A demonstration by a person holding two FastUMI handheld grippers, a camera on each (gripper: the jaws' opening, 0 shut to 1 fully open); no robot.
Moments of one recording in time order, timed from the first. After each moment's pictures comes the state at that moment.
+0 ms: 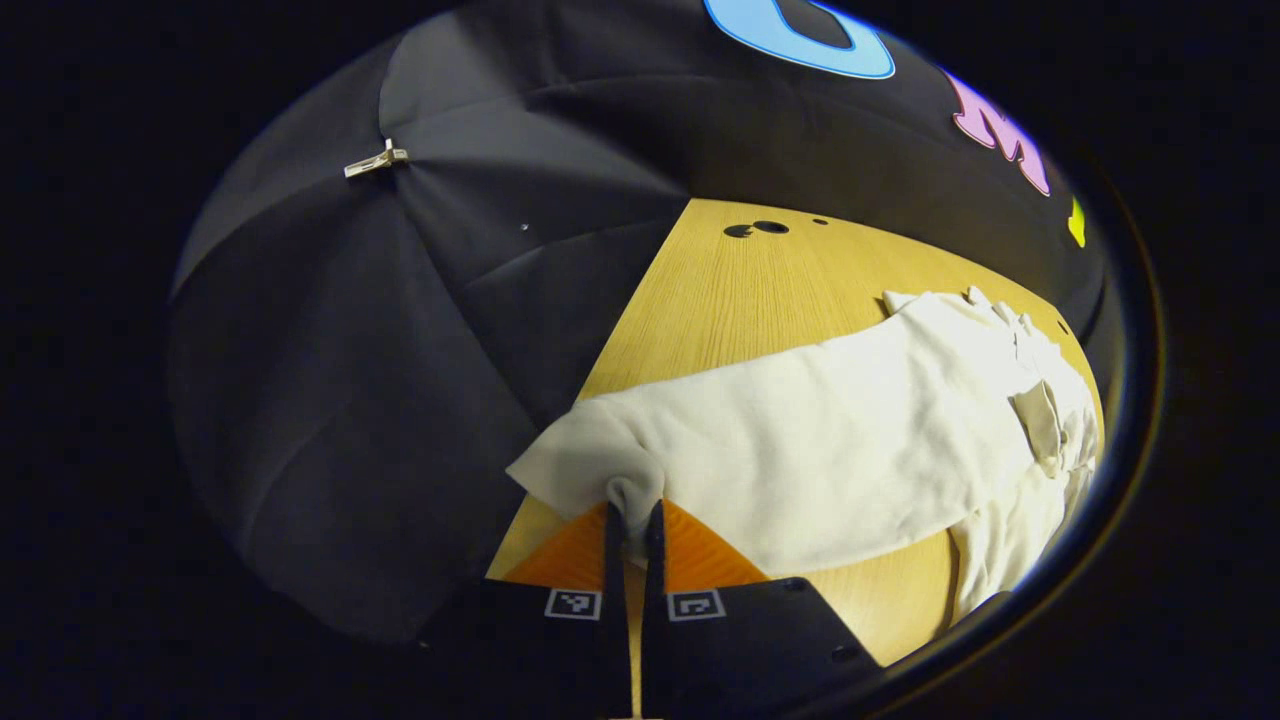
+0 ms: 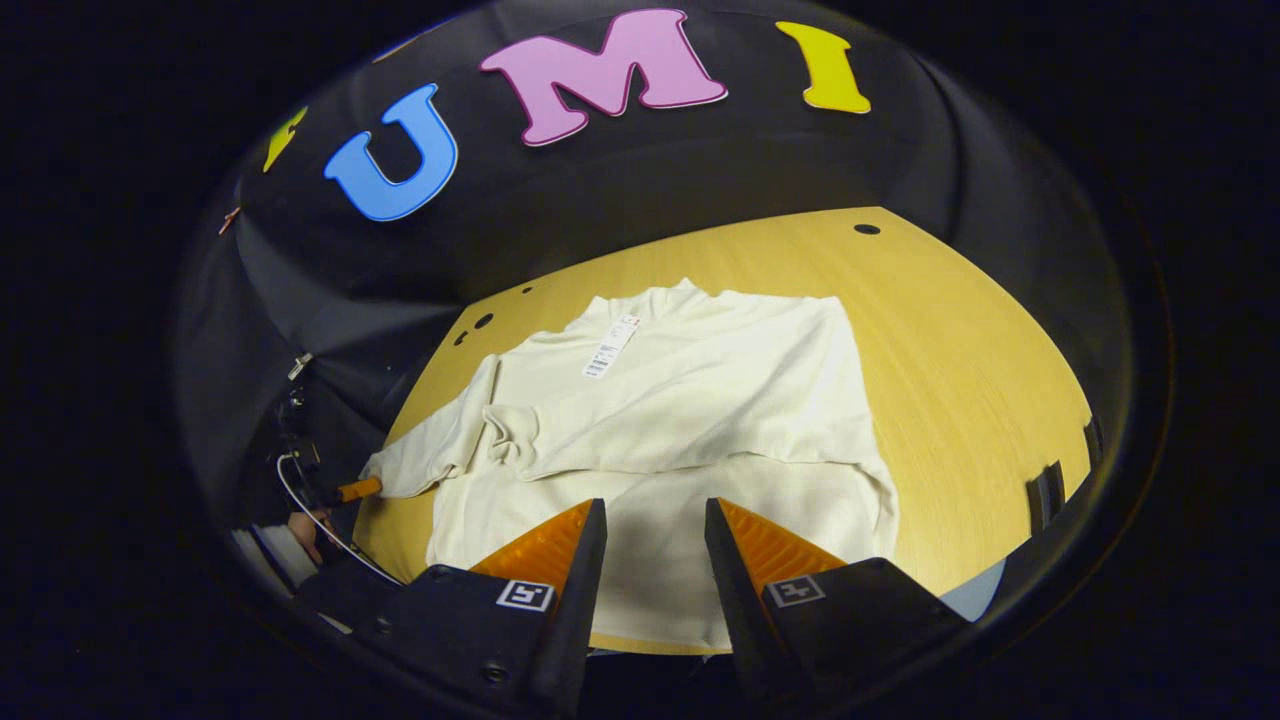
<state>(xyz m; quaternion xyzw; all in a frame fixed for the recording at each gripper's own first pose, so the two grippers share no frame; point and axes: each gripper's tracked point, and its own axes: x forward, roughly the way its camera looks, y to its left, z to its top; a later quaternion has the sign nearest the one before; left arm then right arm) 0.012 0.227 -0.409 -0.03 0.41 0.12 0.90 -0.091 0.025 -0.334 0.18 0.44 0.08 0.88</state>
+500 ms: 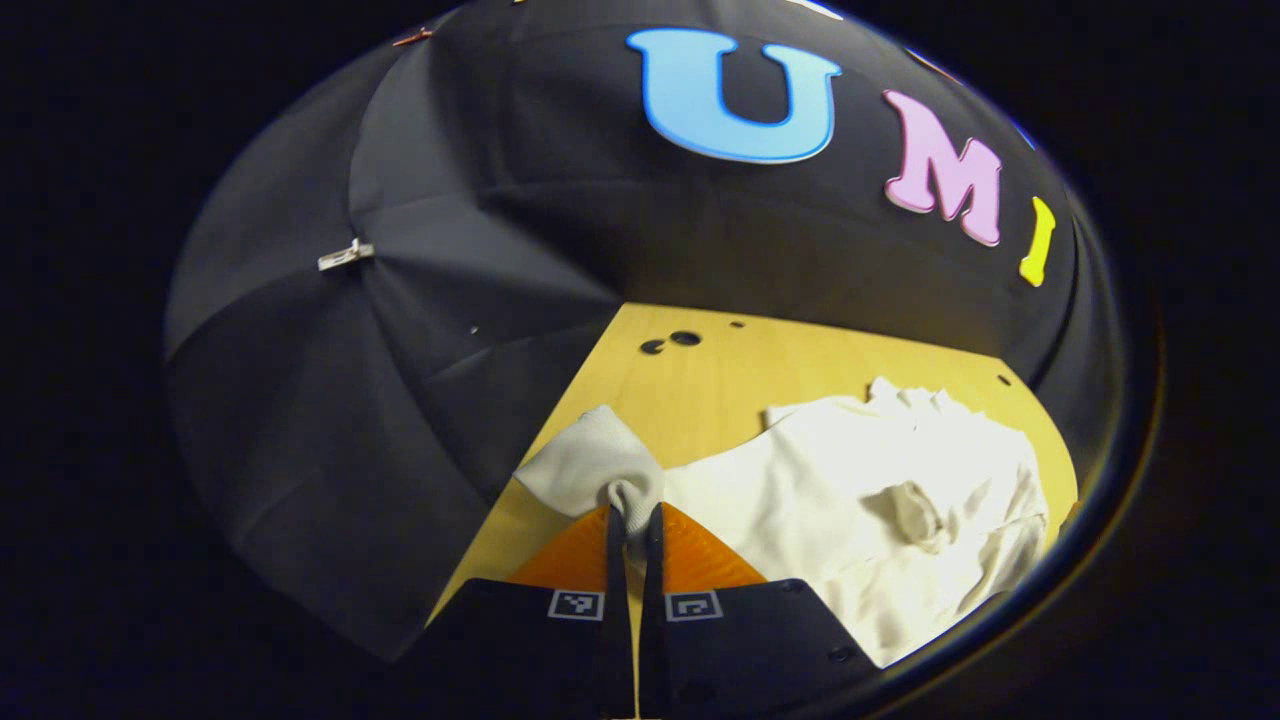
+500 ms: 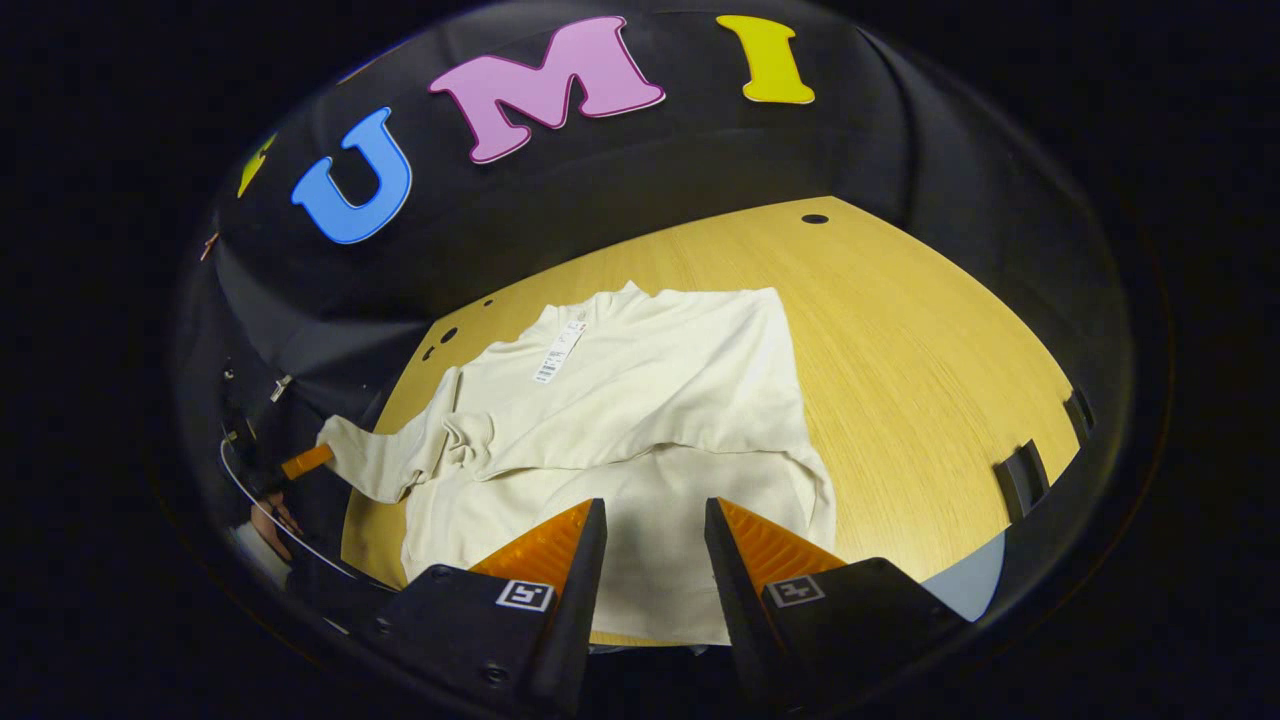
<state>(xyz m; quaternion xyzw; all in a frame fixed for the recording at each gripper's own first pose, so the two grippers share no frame) 0.043 0.126 -0.278 -0.04 0.29 0.05 0.96 -0.100 -0.024 -0.345 0.19 0.44 0.04 0.88</state>
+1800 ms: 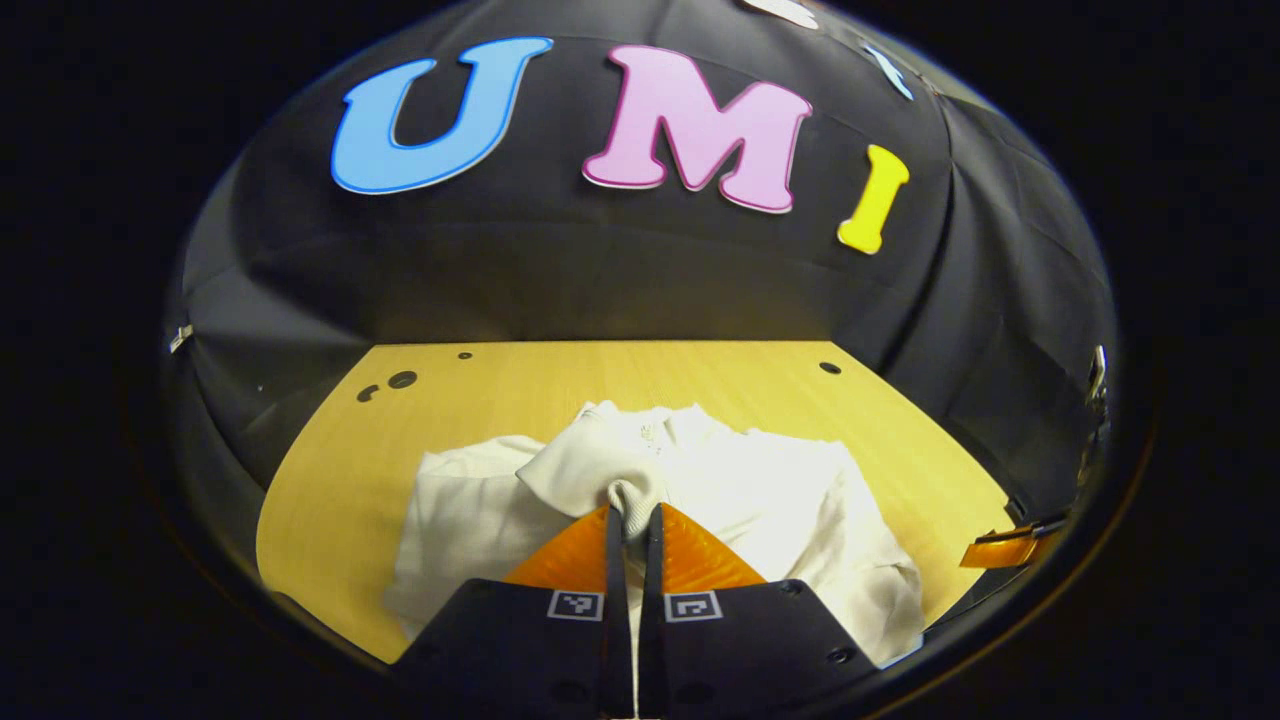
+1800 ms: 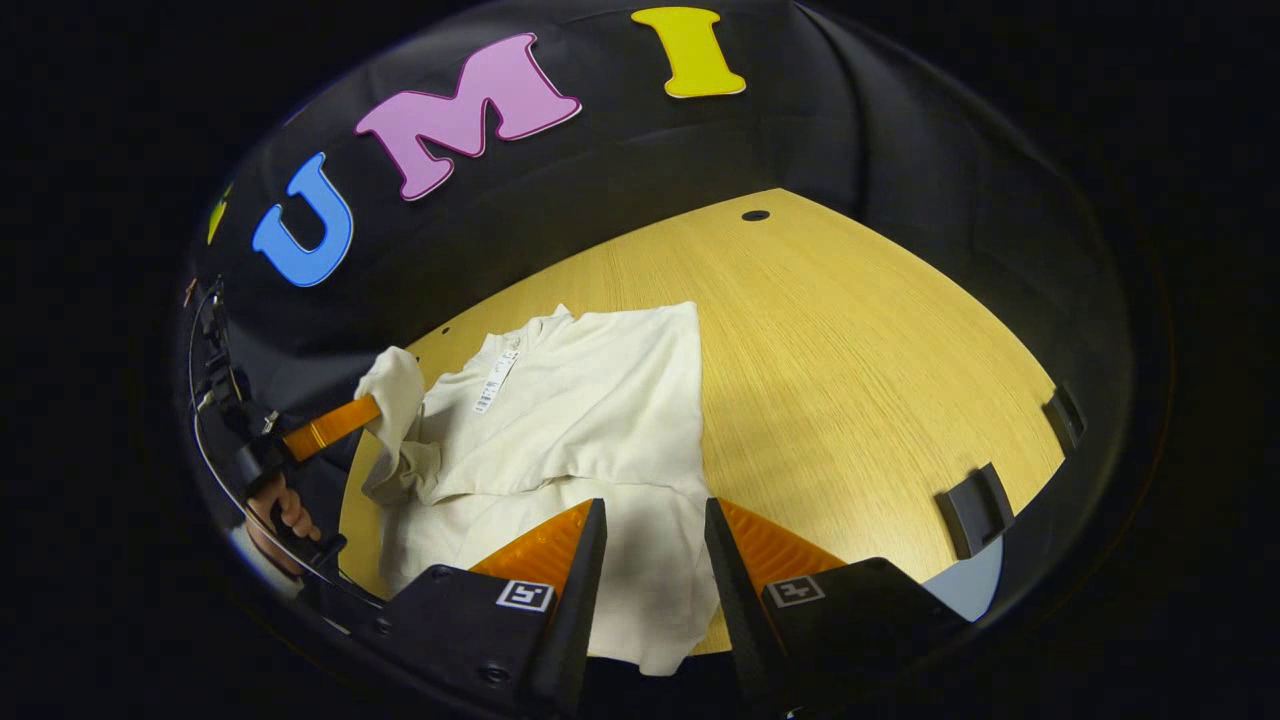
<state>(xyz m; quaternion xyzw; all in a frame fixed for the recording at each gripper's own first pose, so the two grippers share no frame) 0.079 -0.199 -0.286 -0.01 0.30 -0.15 0.94 -0.080 -0.113 -0.363 0.22 0.45 0.01 0.87</state>
